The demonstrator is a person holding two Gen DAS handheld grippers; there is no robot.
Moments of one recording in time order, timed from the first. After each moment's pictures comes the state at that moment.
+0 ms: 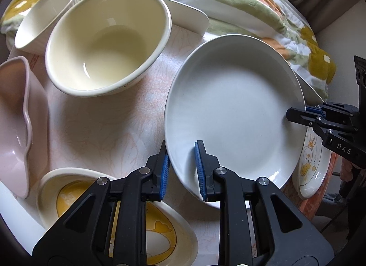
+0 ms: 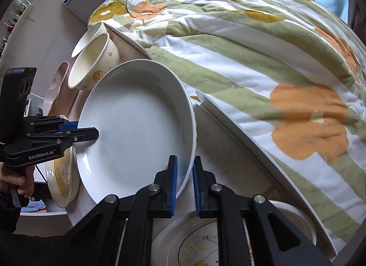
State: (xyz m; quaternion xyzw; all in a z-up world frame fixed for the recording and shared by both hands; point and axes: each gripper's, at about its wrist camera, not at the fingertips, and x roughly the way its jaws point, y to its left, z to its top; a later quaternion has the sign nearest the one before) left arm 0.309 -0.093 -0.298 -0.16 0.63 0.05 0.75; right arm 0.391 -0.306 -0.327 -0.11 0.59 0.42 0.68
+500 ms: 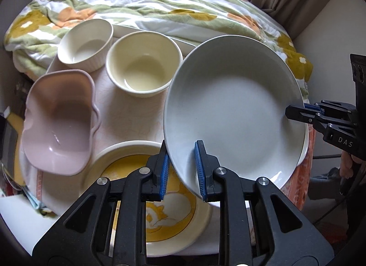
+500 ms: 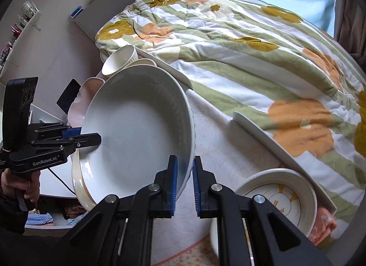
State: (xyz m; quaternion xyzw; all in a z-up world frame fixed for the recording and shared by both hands) left arm 0.235 -0.061 -0.207 -0.14 0.58 0.00 0.81; right arm 0.321 -0.291 -0.233 -0.09 0.55 0.39 0.73
